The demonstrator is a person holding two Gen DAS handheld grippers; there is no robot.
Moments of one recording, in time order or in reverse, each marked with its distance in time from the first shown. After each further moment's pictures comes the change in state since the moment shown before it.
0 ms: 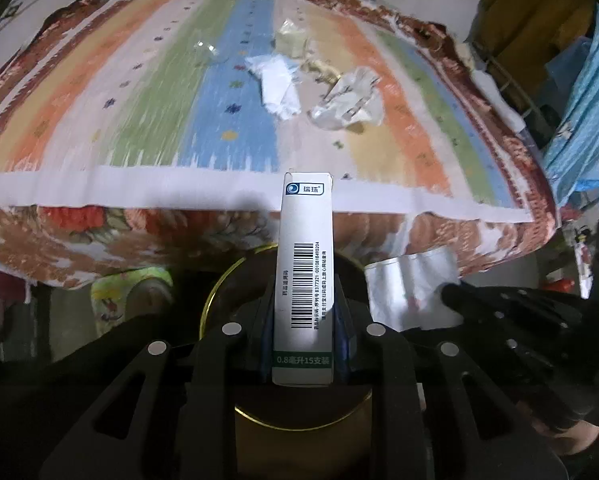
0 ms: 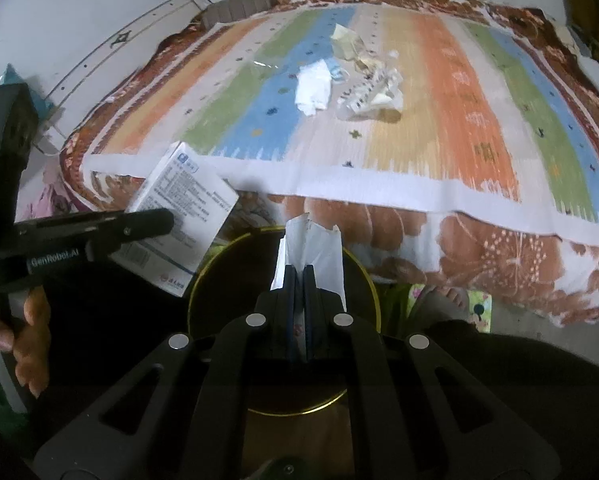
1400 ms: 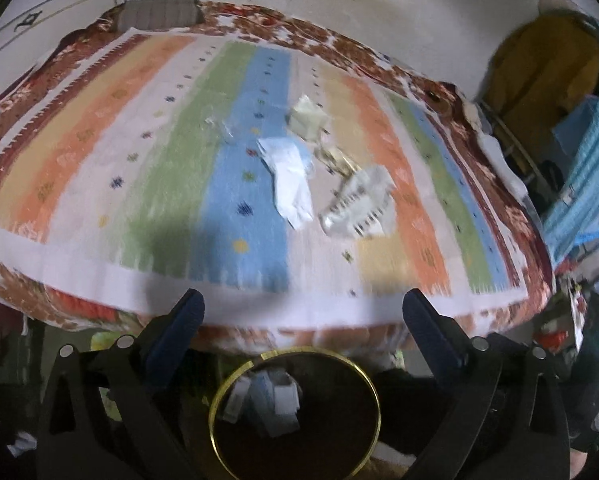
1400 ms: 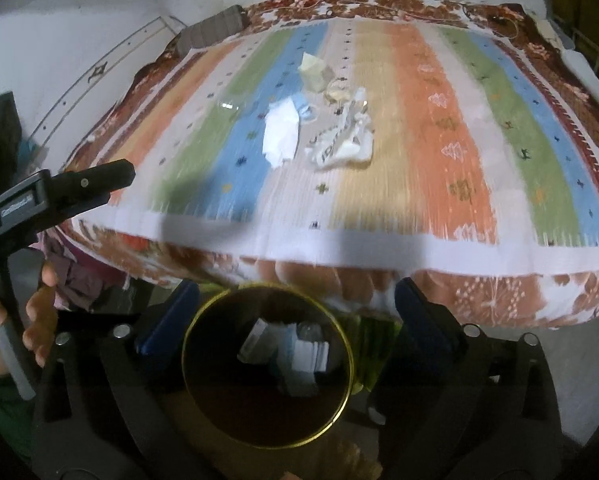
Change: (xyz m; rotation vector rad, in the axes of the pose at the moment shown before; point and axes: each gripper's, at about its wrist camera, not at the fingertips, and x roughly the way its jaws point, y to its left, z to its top) left arm -0.021 0.019 0.098 -0.080 -0.186 -0.010; right arm -0.010 -0.034 0.070 0.070 -0.042 -0.009
